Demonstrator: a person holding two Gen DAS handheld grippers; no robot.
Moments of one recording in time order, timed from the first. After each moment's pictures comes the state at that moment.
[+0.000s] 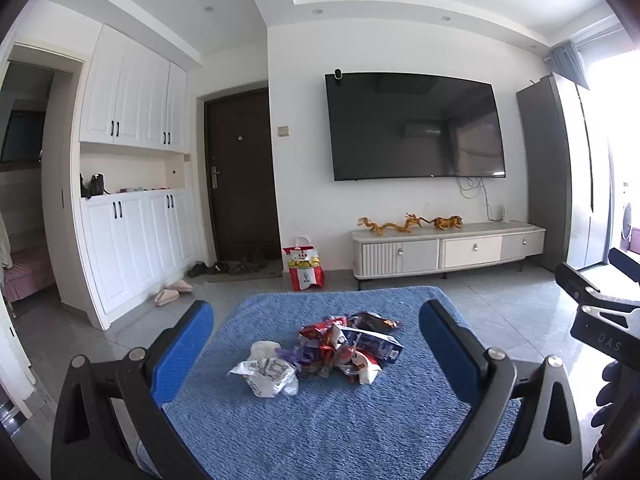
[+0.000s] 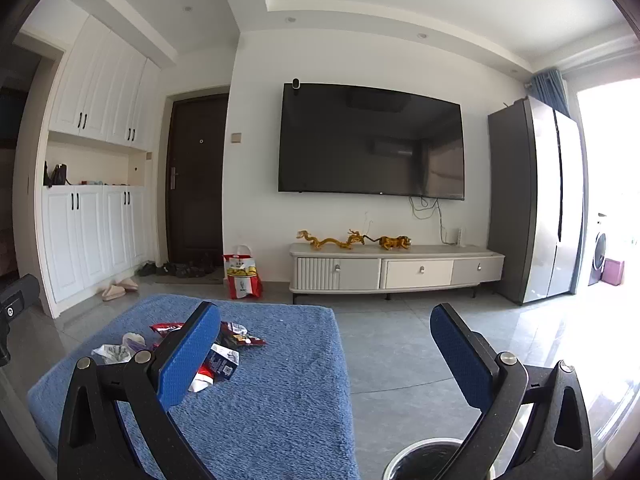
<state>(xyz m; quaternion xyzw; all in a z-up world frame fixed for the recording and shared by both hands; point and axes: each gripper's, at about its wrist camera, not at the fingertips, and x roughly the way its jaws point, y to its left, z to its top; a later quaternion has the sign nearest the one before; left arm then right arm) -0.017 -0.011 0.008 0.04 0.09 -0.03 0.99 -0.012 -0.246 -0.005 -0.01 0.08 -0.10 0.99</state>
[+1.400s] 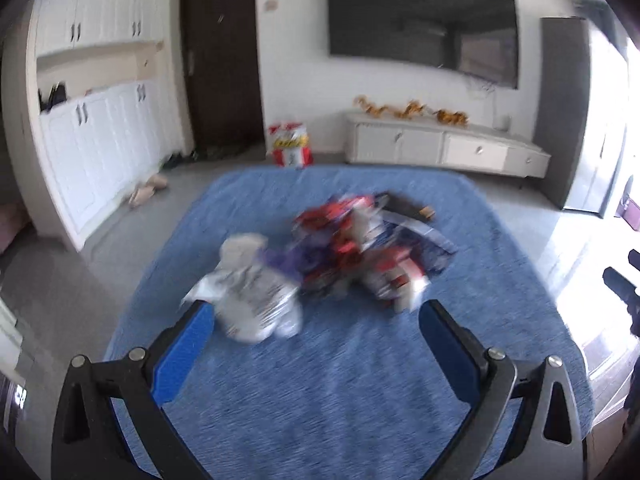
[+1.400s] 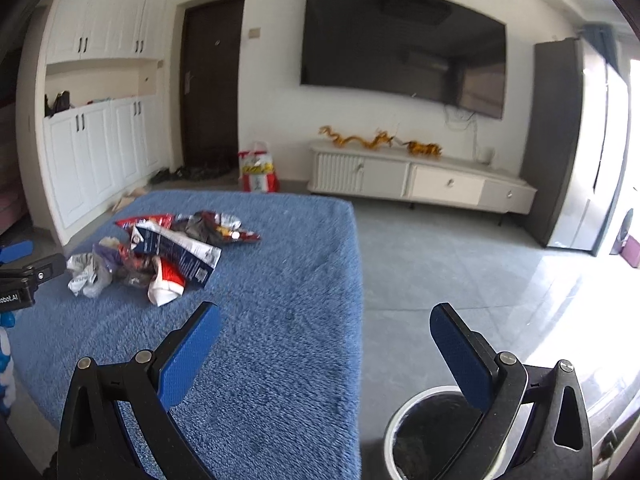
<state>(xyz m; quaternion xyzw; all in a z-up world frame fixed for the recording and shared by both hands) 0.136 0.032 -0.095 0.03 0.33 -0.04 0.94 0.106 -0.271 -0.095 -0.02 0.28 -0.03 0.96</state>
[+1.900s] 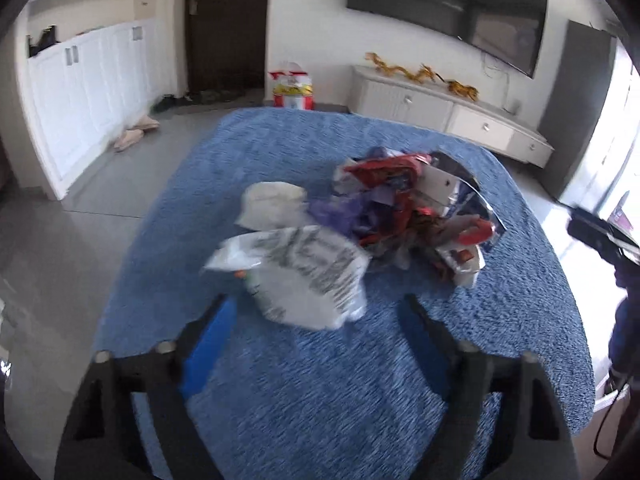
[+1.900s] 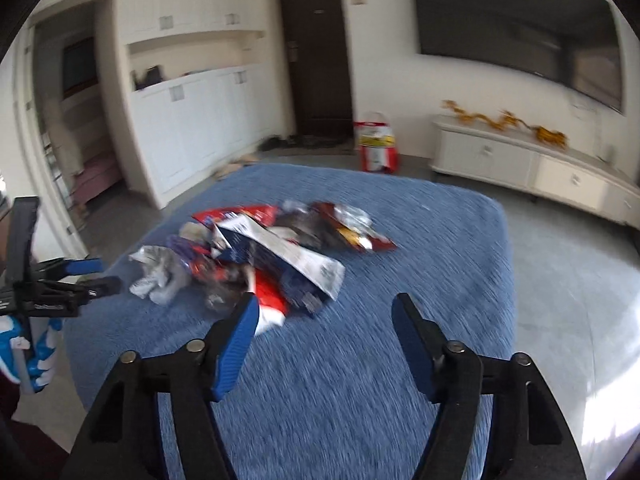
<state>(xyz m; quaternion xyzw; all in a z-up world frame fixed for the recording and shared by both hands) 0.187 0.085 -0.128 -0.02 0.41 -0.08 0.91 0.221 -0.208 -0.106 -0.02 0.32 0.20 0.93</state>
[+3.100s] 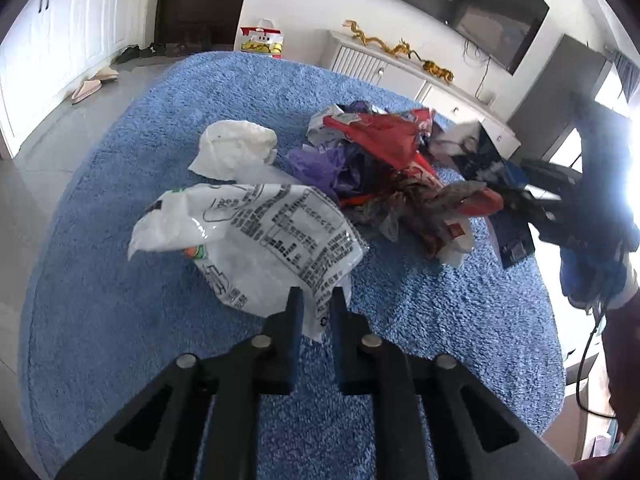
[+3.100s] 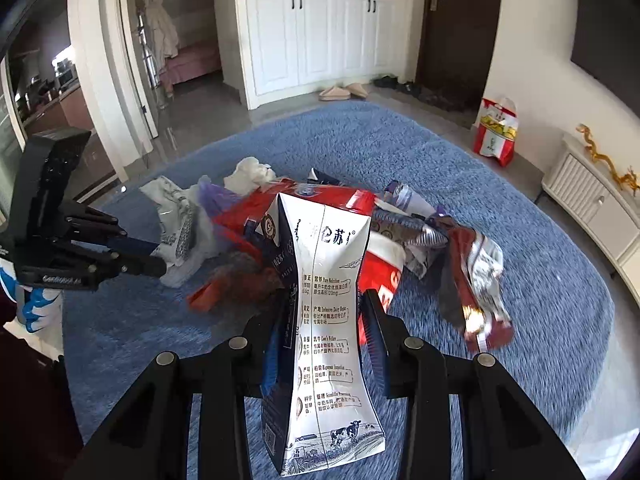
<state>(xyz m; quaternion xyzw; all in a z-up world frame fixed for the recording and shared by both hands) 0.199 0.101 -0.162 -0.09 0.46 -0.15 0.87 0.291 -0.128 -0.128 -0.16 0.39 0.35 0.84</state>
